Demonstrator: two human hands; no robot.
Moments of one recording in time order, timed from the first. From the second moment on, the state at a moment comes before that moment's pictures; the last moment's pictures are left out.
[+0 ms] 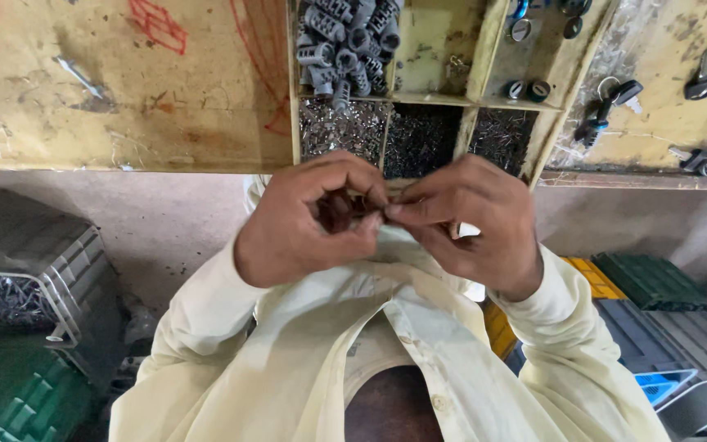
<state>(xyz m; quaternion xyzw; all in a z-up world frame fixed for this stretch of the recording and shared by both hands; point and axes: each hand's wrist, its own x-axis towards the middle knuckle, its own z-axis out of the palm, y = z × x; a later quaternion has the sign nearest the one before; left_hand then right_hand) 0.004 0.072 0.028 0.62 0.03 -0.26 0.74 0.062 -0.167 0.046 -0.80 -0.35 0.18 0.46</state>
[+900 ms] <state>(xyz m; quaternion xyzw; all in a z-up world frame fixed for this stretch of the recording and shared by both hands) 0.002 0.039 0.016 0.41 0.10 -0.28 0.87 0.021 -0.192 0.011 -0.80 -0.16 0.11 0.57</state>
